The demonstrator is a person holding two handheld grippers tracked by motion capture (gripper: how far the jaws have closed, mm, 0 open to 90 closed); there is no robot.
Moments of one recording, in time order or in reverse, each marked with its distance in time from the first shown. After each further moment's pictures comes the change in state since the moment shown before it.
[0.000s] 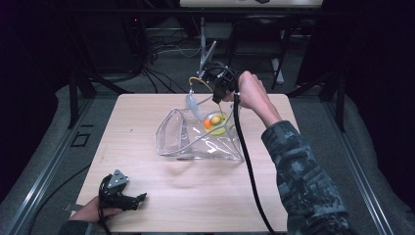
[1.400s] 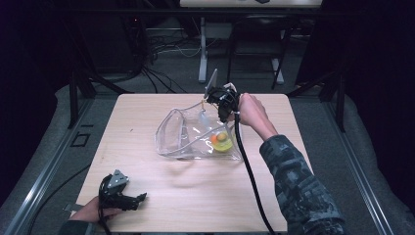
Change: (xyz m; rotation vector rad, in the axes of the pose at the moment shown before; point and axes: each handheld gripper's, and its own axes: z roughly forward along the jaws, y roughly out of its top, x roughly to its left) left arm 0.000 0.000 0.000 0.001 0.000 0.002; right arm 0.000 -0.029 0.073 0.179 0.021 0.054
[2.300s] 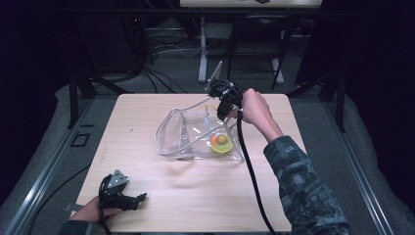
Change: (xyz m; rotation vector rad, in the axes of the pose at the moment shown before) left arm 0.000 0.000 0.000 0.000 0.000 -0.003; right arm 0.001 -0.008 -0.033 -0.102 -0.030 0.027
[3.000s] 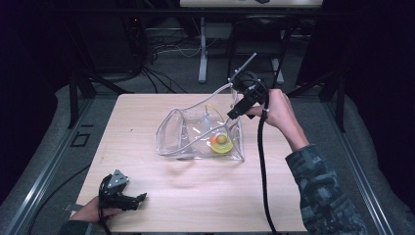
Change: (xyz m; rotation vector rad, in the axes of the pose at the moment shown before) left arm 0.000 0.000 0.000 0.000 0.000 0.003; right arm -0.016 -0.052 -0.047 -0.186 0.003 0.092
